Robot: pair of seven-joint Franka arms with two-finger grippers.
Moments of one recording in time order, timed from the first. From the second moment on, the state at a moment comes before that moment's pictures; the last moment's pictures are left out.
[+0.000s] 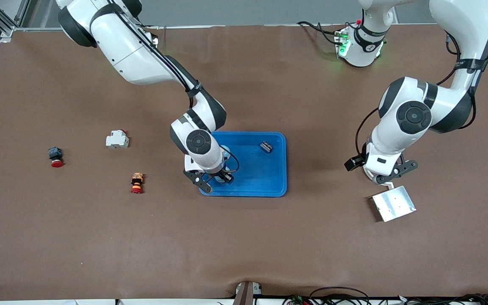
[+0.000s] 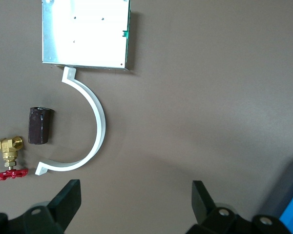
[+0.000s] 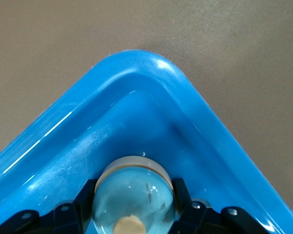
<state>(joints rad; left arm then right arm) 0.25 0.31 -0.55 -1.92 0.27 2.14 -0.84 0.47 0.84 0.18 -1.50 -0.10 2.37 1.38</state>
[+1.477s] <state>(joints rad) 0.33 0.34 -0.63 -1.97 0.31 2.14 -0.86 0.49 0.72 0.16 -1.41 -0.11 2.04 1.32</state>
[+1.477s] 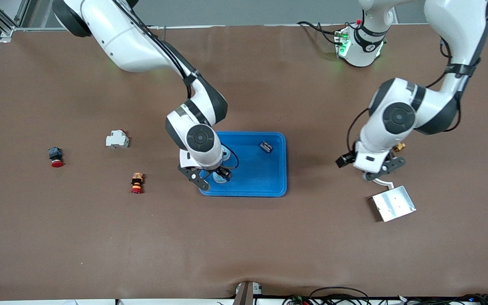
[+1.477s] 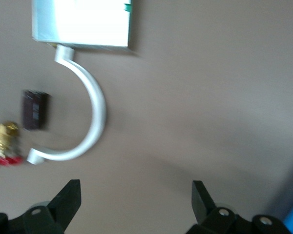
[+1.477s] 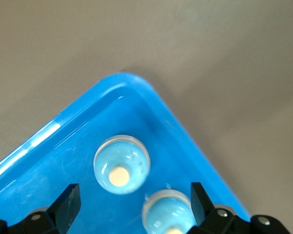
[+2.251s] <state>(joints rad) 0.59 0.40 -0.62 -2.13 0.51 2.29 -0.77 0.23 0.44 0.15 -1.54 -0.11 1.84 0.80</state>
